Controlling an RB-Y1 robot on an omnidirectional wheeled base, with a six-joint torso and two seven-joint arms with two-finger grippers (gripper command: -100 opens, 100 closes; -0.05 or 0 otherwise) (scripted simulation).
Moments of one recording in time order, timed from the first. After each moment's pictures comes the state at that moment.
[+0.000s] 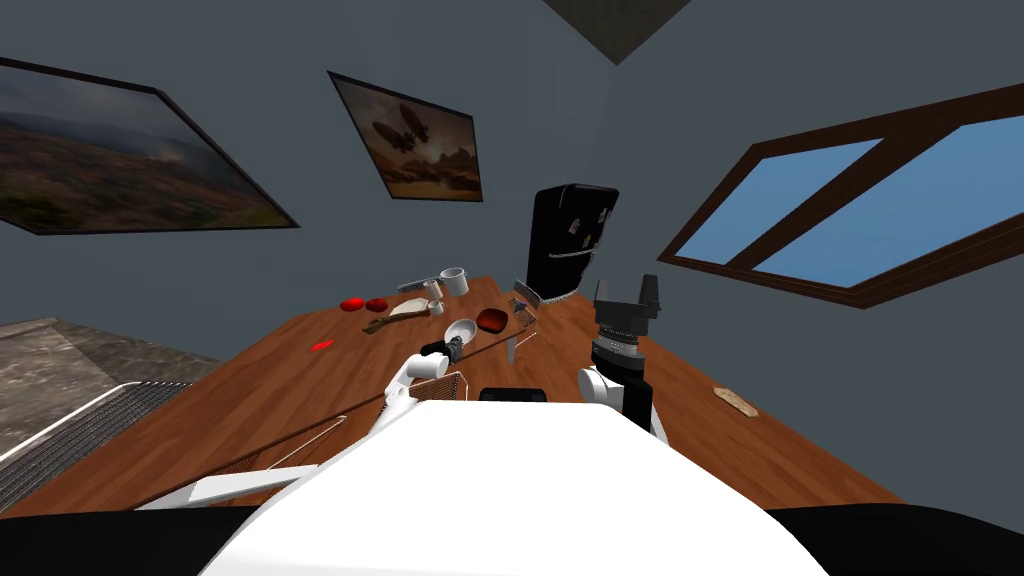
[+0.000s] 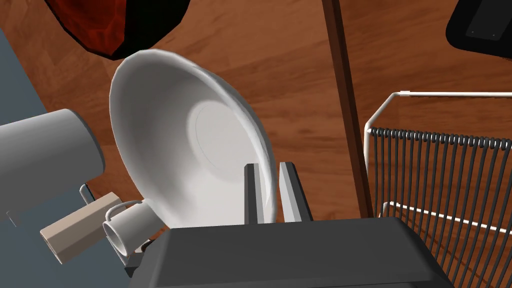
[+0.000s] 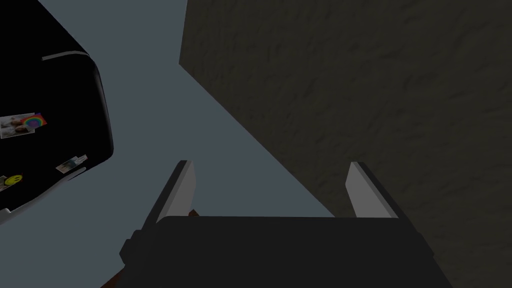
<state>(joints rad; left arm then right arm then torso) 0.22 0.31 -0.04 -1.80 0.27 0.89 0.15 0.49 0.05 0.05 -2.37 -0.01 -0.56 -0.09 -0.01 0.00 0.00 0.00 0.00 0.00</state>
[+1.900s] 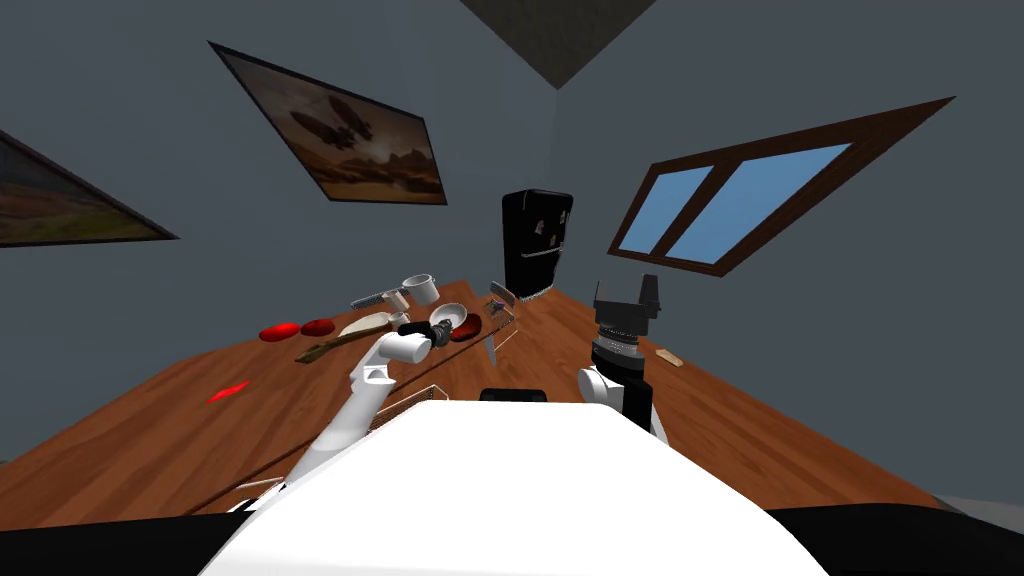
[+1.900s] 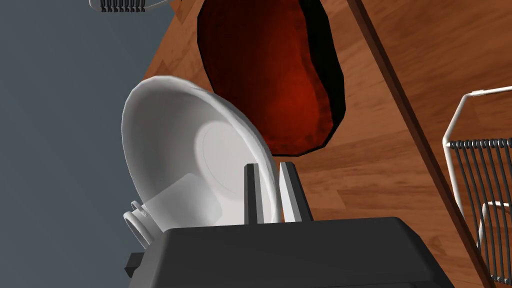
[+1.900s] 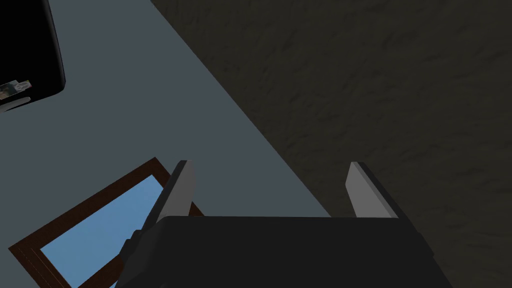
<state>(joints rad) 0.15 0.50 0.04 -2.08 0.37 1.17 0.14 0.49 0.05 0.05 -2.37 -0.01 -0.56 -0.09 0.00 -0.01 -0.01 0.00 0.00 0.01</state>
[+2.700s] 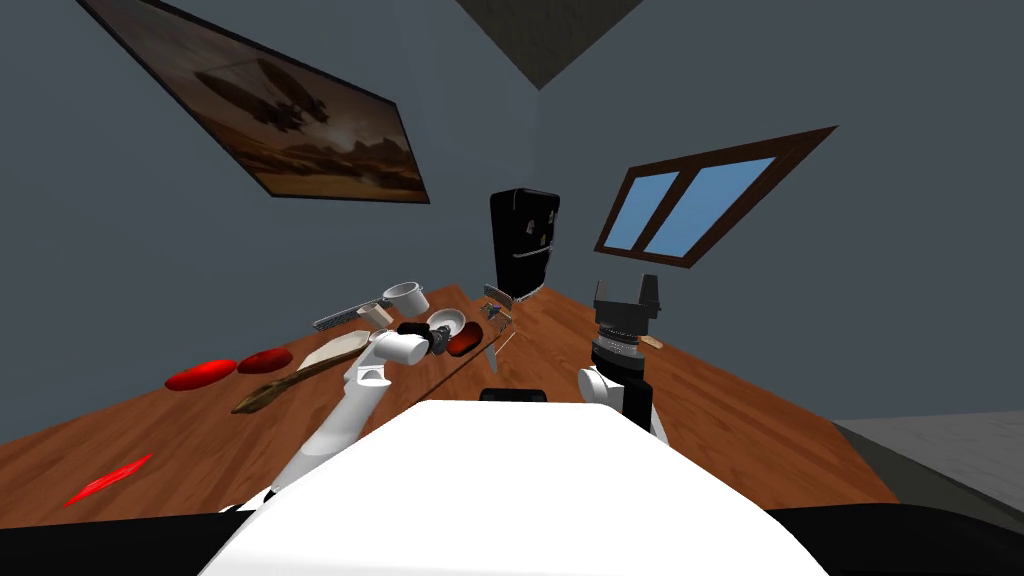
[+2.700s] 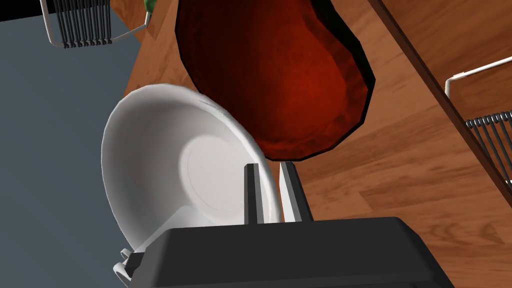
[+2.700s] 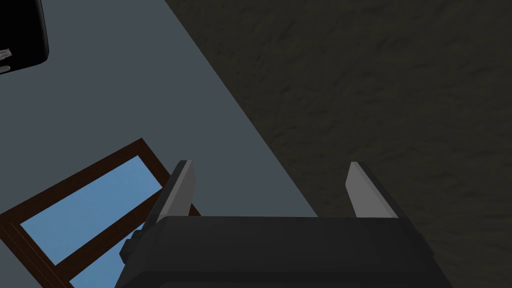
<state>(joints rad) 0.16 0.54 0.04 -2.12 0.43 1.33 0.16 0.49 0.05 0.05 -2.37 -0.01 -0.56 -0.09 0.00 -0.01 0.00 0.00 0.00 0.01</state>
